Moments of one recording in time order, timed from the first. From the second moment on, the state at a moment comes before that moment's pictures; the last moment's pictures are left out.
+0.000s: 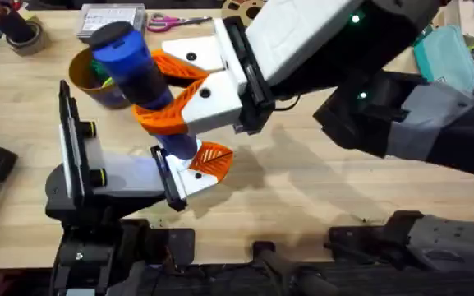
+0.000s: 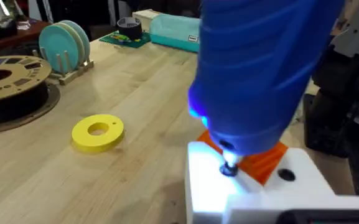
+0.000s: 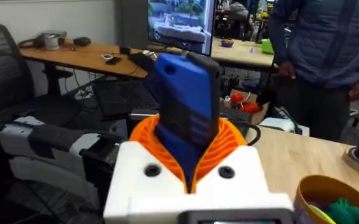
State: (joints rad) left arm 0.01 0.01 0.01 -0.12 1.16 0.05; right arm 0.79 1.40 0.88 0.76 -1.05 0.11
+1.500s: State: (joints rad) left arm 0.00 0.01 0.01 -0.12 1.17 0.05; right arm 0.78 1.38 0.87 0.73 -1.10 0.07
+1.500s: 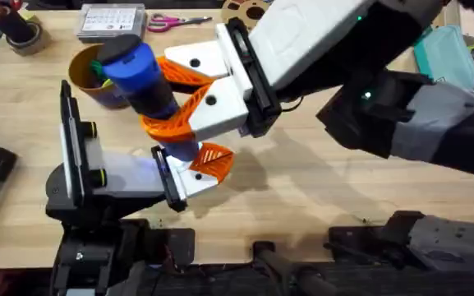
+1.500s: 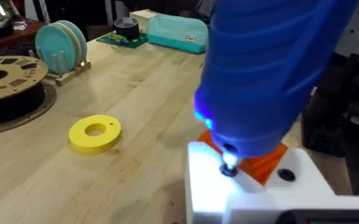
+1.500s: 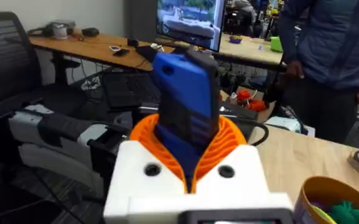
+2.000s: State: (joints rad) left arm 0.00 0.01 0.01 -0.12 1.16 0.05; right arm 0.73 1.41 1.13 0.49 -1.05 0.18
